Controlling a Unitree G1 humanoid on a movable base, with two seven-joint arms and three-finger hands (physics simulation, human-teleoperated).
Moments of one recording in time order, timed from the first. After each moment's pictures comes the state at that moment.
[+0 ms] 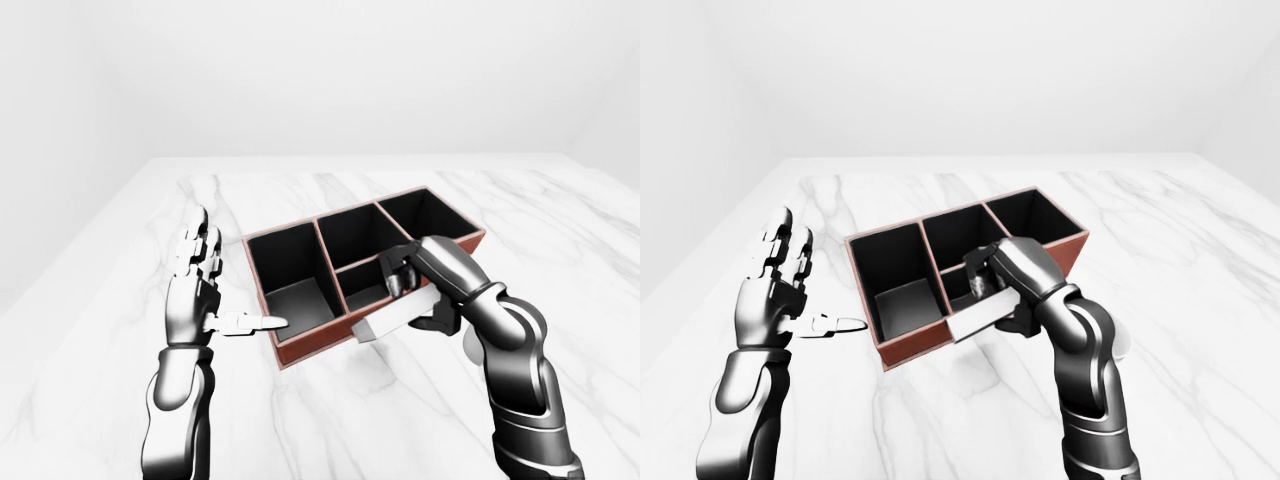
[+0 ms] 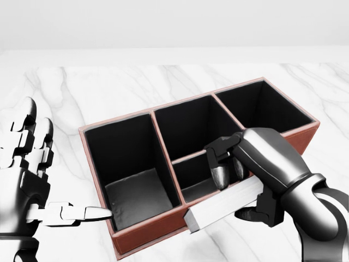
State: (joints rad) left arm 0.06 0.03 0.11 -0.46 -0.04 0.09 -0.10; right arm -0.20 -0.19 -0.10 -0.40 -0.71 -0.07 0.67
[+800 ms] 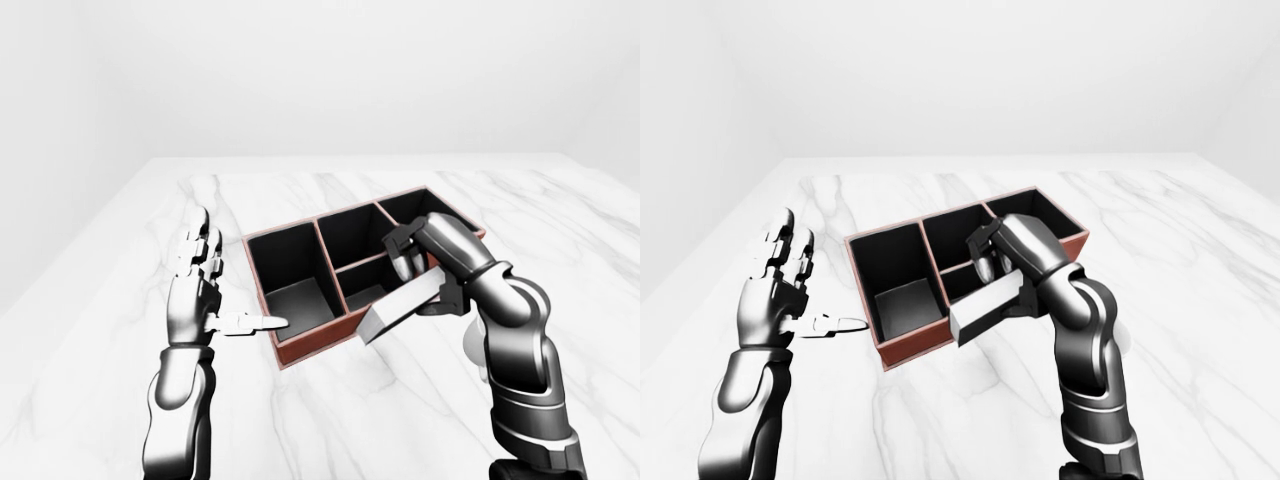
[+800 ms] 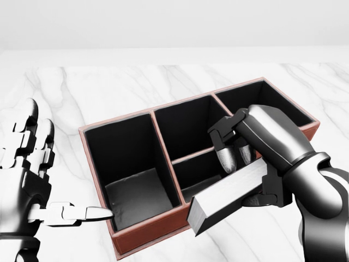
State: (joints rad) left arm 0.06 0.03 0.11 -0.45 -0.04 0.09 -0.10; right arm -0.32 -0.21 -0.10 -0.37 -0.67 0.02 0.66
